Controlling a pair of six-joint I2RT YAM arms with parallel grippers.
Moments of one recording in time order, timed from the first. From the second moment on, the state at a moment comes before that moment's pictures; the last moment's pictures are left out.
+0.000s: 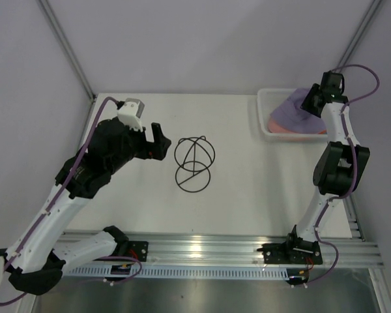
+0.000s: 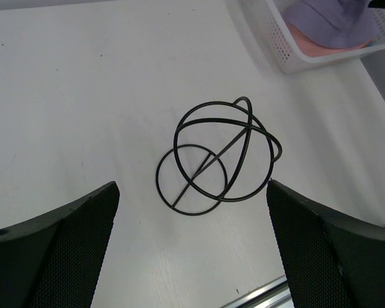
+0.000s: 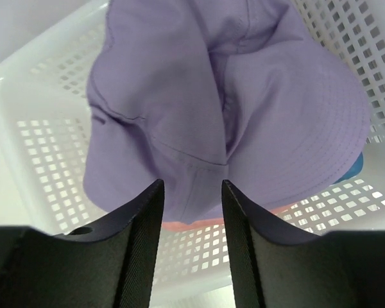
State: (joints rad) left arm -0.63 0.96 1.33 -0.74 -0.17 -0.30; right arm -0.20 1.97 1.80 -0.53 0.03 0.30
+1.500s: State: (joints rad) left arm -0.62 0.89 1.31 -0.72 -0.12 -0.32; right arm -0.18 1.69 1.77 -0.35 0.01 0.25
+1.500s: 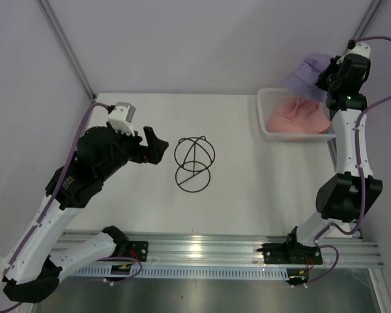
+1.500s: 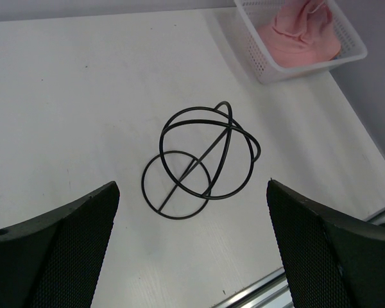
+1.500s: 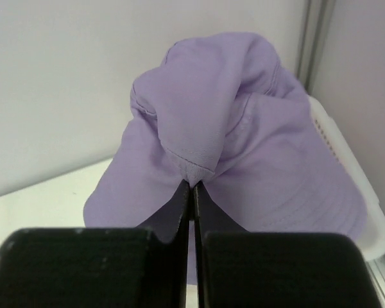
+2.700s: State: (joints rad) left arm -0.58 0.75 1.27 -0.89 -0.35 -0.53; right arm 0.64 1.62 1.90 -0.41 -0.37 0.07
